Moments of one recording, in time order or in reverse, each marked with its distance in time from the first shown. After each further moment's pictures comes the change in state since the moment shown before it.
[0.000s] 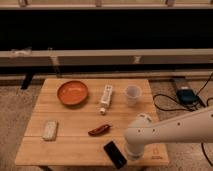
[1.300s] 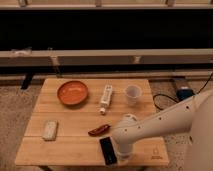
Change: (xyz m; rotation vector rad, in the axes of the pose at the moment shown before) arm -0.050 -0.011 0.021 -0.039 -0.013 -0.134
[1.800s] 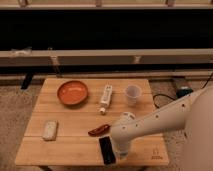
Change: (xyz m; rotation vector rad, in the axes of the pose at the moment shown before) arm -0.003 -0.010 0.000 0.008 0.001 -0.017
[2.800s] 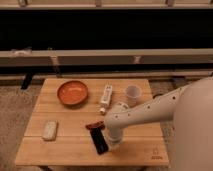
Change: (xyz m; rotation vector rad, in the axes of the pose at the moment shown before) arm -0.032 -0.069 -0.018 0.073 -0.039 -0.081
